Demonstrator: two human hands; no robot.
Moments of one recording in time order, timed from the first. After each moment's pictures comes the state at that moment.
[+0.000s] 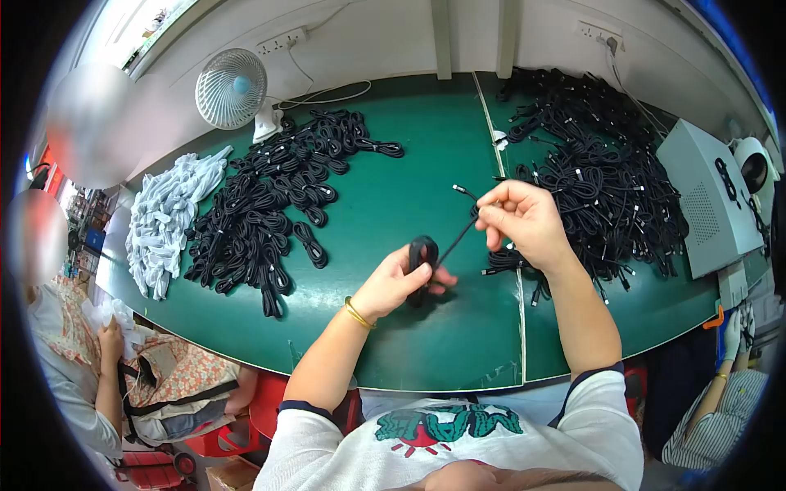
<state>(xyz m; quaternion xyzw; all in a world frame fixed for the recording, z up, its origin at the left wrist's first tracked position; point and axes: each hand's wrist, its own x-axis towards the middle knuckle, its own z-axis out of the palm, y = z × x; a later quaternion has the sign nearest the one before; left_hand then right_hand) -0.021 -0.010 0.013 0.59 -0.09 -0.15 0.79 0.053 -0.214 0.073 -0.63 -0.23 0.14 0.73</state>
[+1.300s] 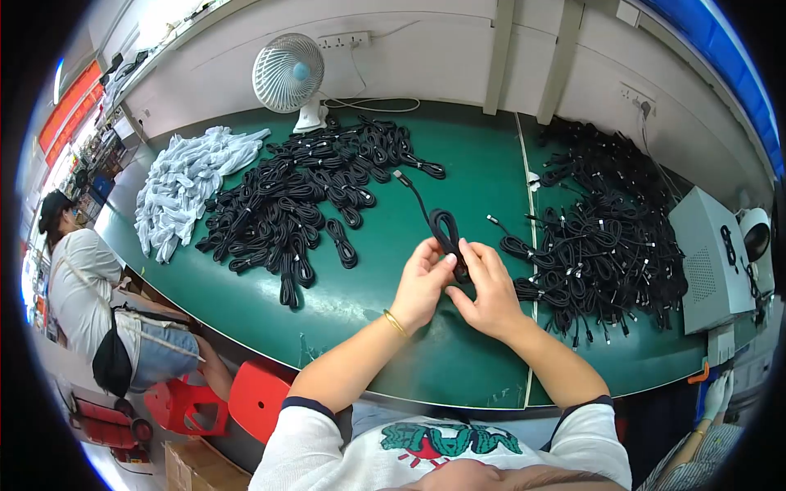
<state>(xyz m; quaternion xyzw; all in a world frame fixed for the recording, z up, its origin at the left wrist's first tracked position) -0.019 -0.021 0.000 0.47 0.01 0.06 0.88 0.007 -0.155 0.025 -0.80 -0.42 -0.17 0.39</state>
